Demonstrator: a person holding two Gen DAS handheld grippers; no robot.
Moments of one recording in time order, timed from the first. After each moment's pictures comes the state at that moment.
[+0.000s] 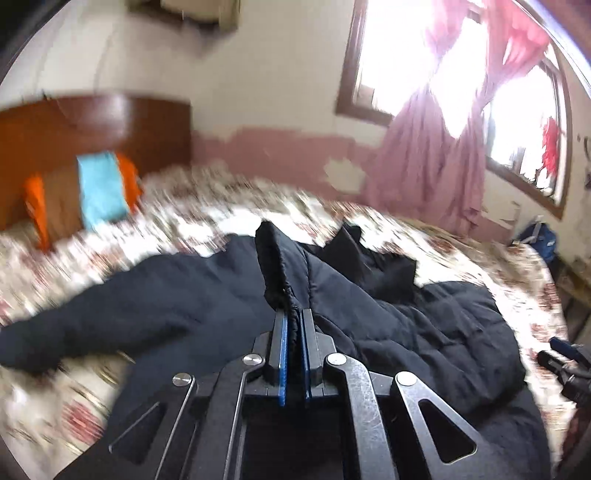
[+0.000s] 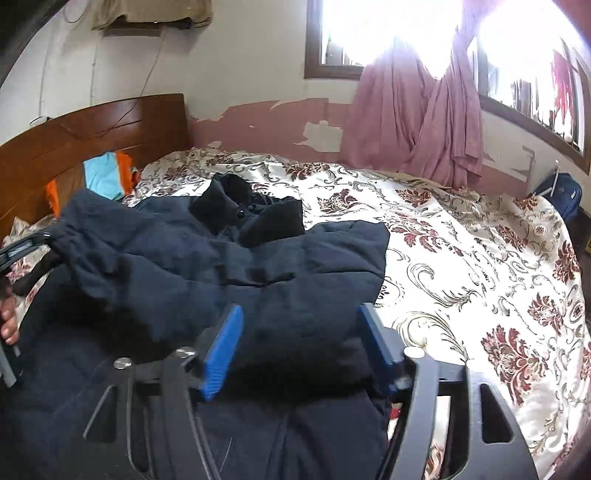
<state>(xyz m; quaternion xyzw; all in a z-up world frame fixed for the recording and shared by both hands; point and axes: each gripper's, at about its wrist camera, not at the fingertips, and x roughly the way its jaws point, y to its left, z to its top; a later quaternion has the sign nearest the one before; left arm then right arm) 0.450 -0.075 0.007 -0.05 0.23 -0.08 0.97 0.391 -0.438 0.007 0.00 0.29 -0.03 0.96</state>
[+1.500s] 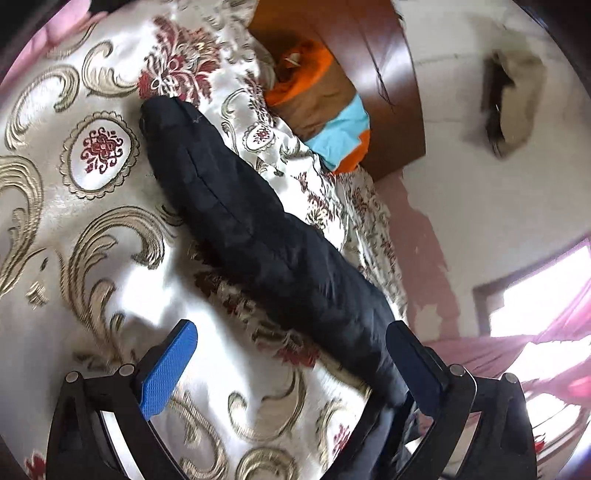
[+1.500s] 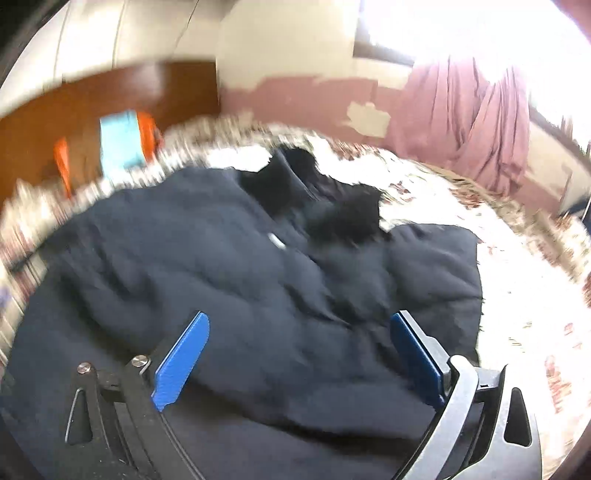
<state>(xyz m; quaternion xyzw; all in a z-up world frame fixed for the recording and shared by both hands) 0.400 0.217 -0.120 -0.56 0.23 0.09 0.79 0.475 -0.322 -0.022 -0.02 0.32 0.01 0.95</state>
